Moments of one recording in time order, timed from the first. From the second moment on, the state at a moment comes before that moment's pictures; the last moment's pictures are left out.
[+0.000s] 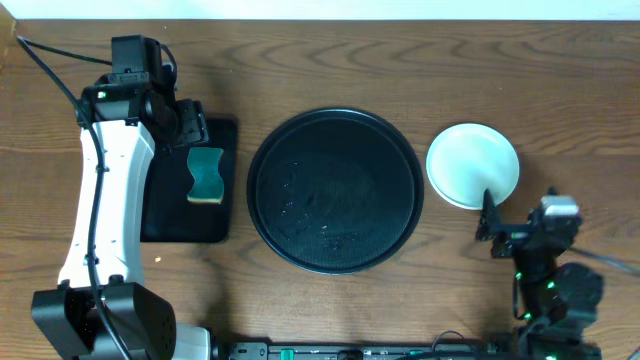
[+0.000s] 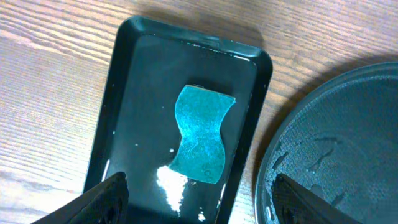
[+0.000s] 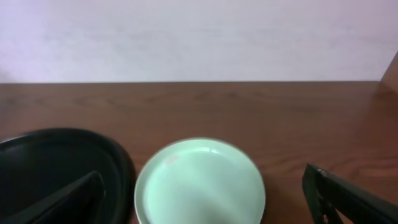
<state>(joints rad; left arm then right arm) 0.09 1.62 1.53 -1.10 -0.03 -0.14 -0.10 0.24 0.20 -0.10 -0.13 0.00</state>
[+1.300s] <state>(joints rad) 0.09 1.62 1.53 -1.10 -0.03 -0.14 -0.05 0.01 0.01 -0.06 -0.13 0.00</state>
